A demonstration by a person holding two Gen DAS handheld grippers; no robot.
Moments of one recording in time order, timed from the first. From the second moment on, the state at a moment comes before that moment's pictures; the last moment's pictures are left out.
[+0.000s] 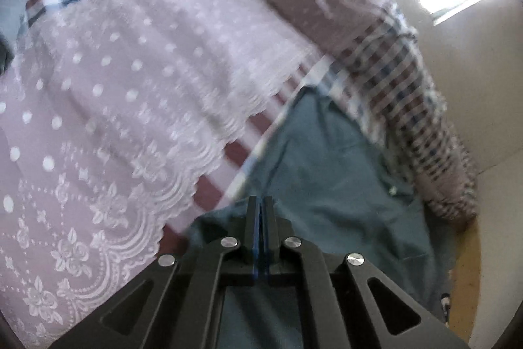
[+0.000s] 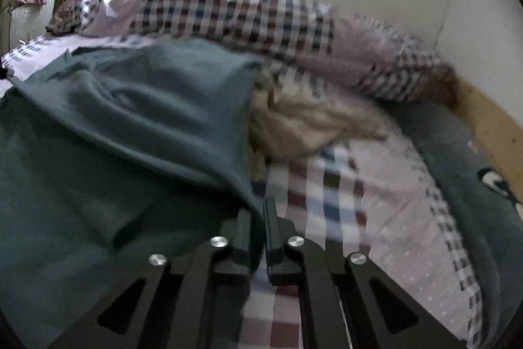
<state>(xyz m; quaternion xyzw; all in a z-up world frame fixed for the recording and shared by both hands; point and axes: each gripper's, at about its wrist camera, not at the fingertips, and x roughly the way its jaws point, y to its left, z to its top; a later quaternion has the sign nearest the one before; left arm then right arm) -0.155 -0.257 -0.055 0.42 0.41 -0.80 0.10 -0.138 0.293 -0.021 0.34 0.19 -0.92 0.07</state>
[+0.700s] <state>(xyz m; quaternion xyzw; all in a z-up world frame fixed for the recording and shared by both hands) -0.131 -0.280 -0.025 0.39 0.38 -0.82 0.17 -0.241 0.194 0.067 0.36 0.16 -0.90 0.19</state>
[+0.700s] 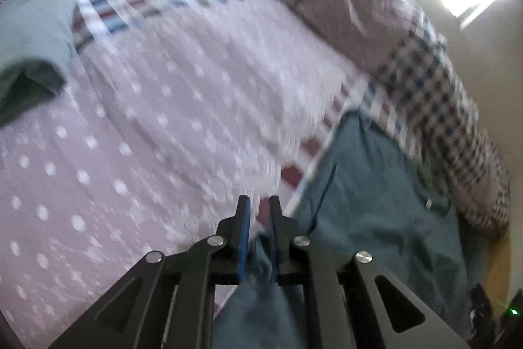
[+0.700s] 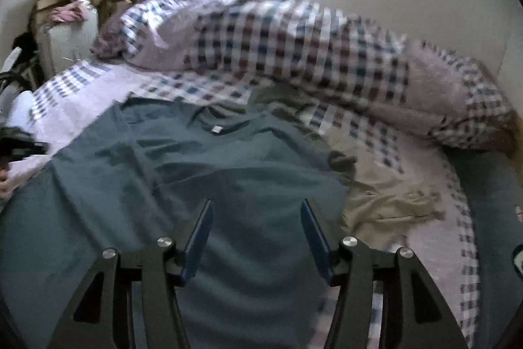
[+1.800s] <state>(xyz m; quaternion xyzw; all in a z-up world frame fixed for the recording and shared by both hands) -0.248 -0.234 -0.046 0.47 0.22 -0.85 0.04 -0.309 0.159 0.018 0.40 0.19 -0.88 0.18</state>
